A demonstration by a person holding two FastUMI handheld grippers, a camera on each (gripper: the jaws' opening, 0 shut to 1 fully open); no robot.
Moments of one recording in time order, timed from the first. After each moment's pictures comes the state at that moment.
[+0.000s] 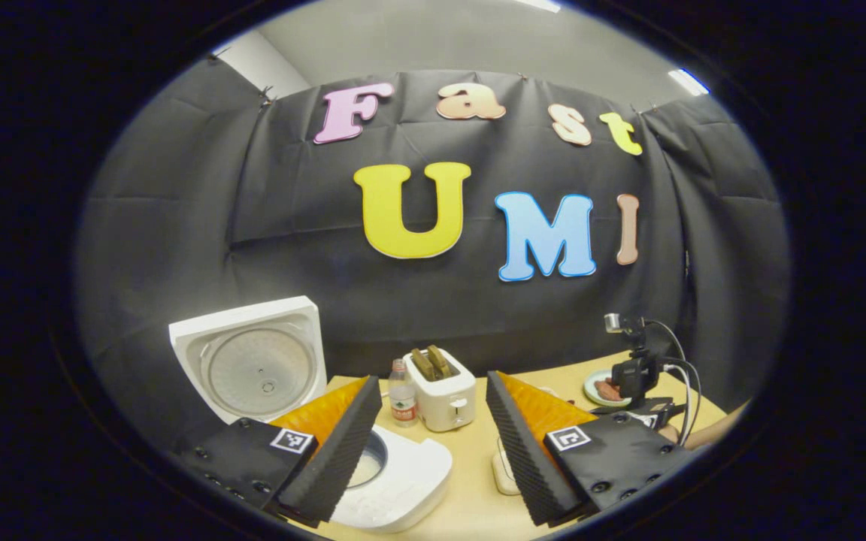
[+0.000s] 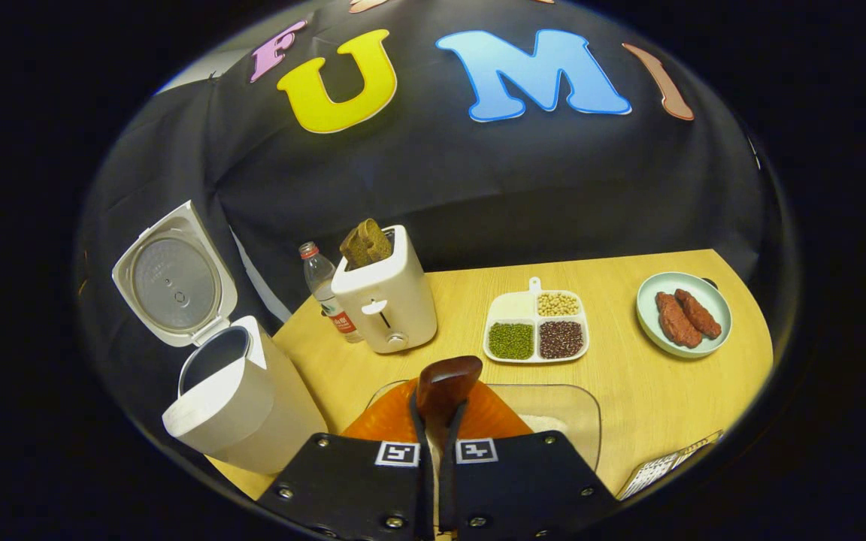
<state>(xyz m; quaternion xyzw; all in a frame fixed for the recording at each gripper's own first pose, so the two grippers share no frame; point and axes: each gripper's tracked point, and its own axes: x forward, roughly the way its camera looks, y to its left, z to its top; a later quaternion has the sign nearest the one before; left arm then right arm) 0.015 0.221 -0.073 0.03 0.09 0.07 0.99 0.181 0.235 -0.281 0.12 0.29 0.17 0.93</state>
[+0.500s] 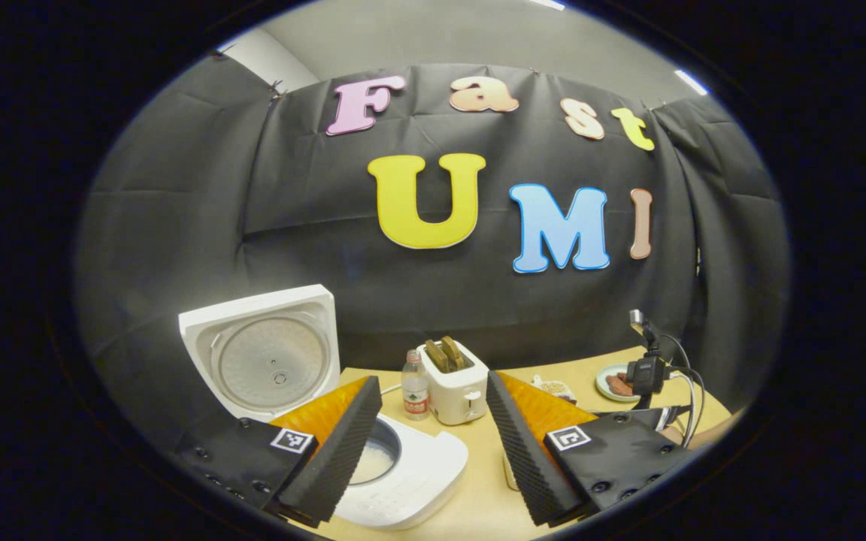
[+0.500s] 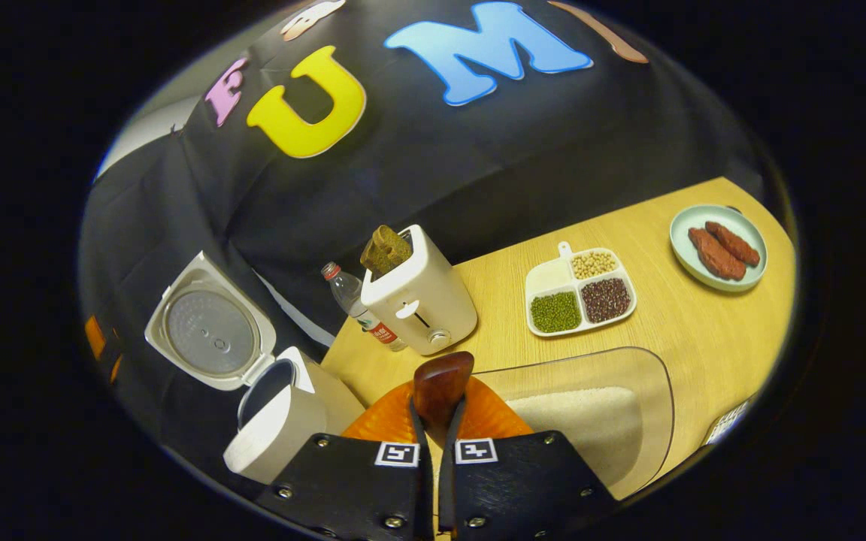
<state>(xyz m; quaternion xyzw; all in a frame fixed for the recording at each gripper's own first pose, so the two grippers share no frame) 0.011 0.238 -0.084 0.02 0.10 0.09 0.99 0.180 0.252 -0.282 0.28 0.30 0.19 0.89</state>
